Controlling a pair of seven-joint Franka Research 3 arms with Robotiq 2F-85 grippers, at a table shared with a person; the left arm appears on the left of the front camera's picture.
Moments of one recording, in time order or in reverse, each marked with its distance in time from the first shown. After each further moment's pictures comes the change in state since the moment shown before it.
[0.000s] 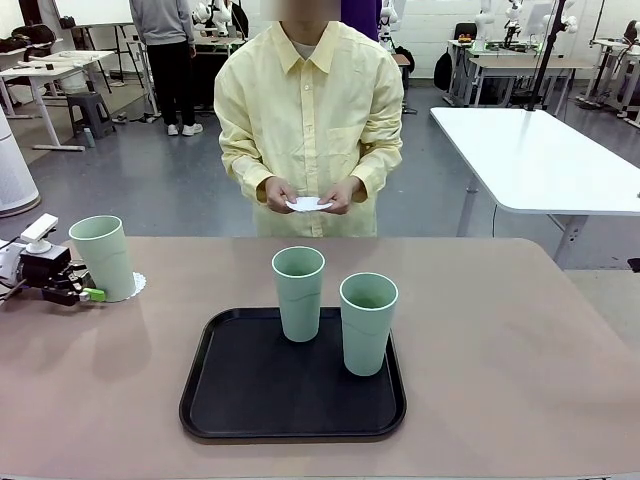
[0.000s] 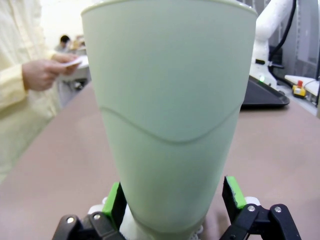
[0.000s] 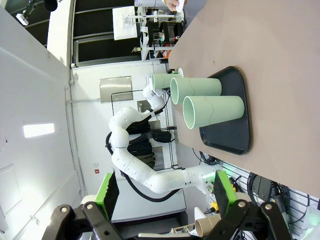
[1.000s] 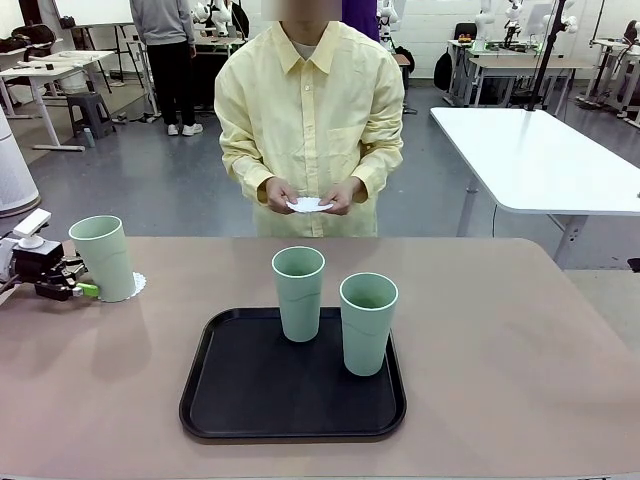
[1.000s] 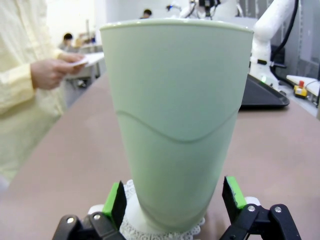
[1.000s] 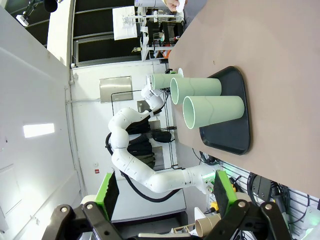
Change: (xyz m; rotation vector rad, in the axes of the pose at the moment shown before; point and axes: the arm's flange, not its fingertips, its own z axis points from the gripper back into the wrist) left arm 0.008 0.002 0.015 0.018 0.010 0.004; right arm 0.000 0.000 0.000 0.000 0.000 0.000
